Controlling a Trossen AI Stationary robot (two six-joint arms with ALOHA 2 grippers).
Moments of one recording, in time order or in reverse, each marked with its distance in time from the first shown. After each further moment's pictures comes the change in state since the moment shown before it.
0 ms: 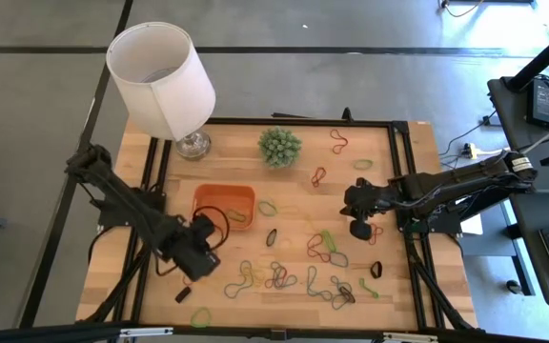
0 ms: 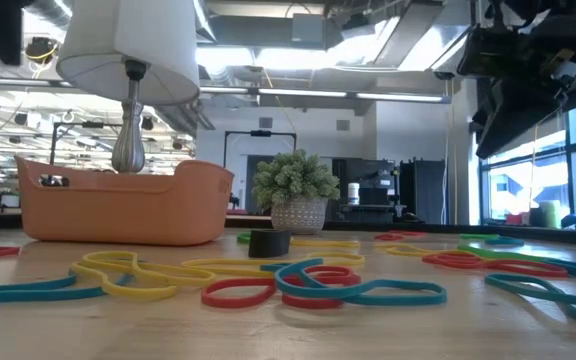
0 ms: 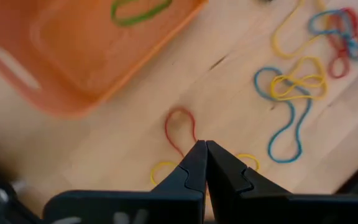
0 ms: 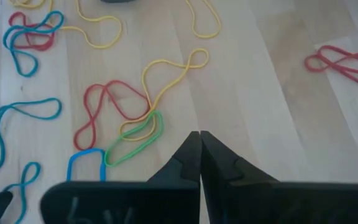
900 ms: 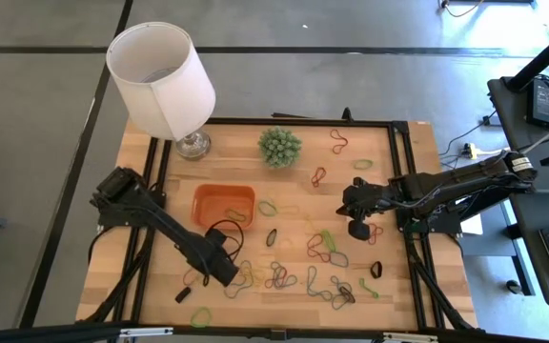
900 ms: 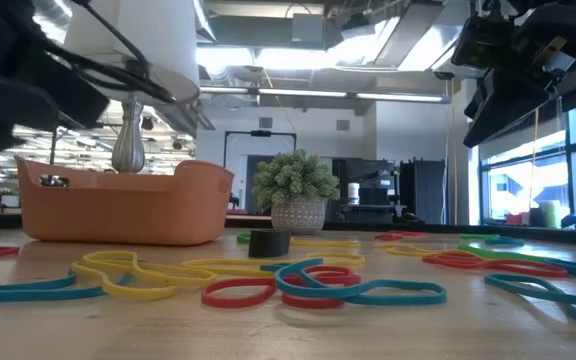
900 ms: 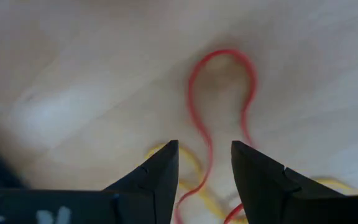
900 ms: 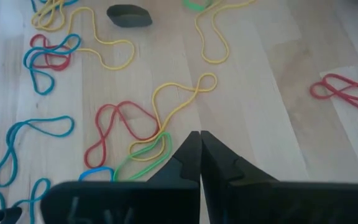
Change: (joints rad) left arm 0.089 0.349 -0.079 0.143 0.298 -0.082; right arm 0.000 0.001 0.000 0.076 -0.001 -0.024
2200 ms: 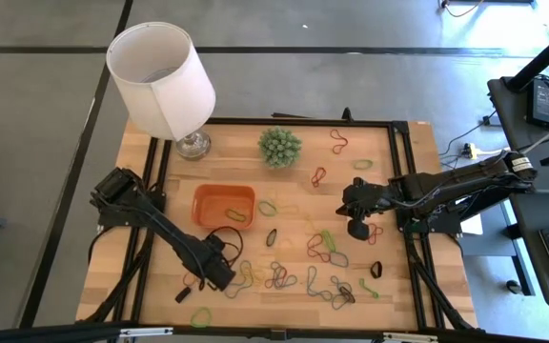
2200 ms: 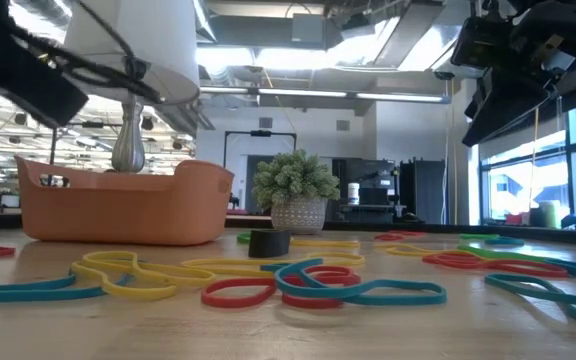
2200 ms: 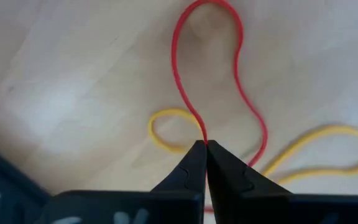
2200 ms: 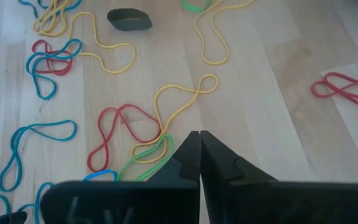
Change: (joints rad) left arm -0.043 -0.008 0.019 -0.024 0.087 0.090; right arm 0.000 0.000 0.000 0.007 0.000 0.023
